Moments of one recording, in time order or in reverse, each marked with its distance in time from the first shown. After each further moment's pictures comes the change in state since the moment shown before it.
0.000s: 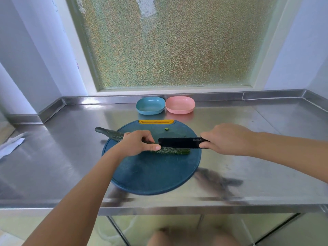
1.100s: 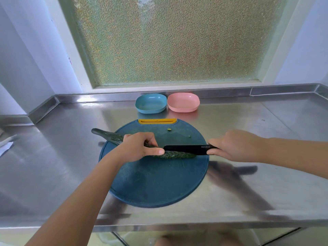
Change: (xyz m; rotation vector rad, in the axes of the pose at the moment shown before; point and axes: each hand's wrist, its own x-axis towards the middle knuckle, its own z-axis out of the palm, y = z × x) left_hand 0.009 -0.002 -0.002 0.054 -0.068 0.045; right_hand 0.028 0.017 0.040 -0.106 -0.038 -0.092
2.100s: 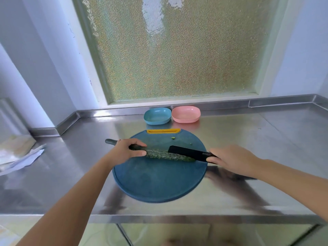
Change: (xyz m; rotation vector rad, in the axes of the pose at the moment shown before) left_hand -0.029 -0.039 -0.029 -0.237 0.111 -0.126; right_hand -0.028 -0.022 0.012 0.409 0.239 0.135
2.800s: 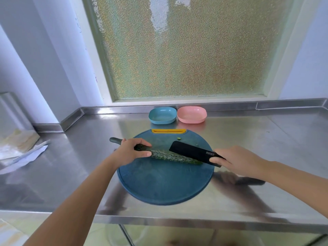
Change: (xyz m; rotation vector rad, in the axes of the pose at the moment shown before) left_hand 0.006 -0.015 0.004 0.040 0.016 0.042; right_hand 0.012 0.001 0.002 0.127 -0.047 -0.021
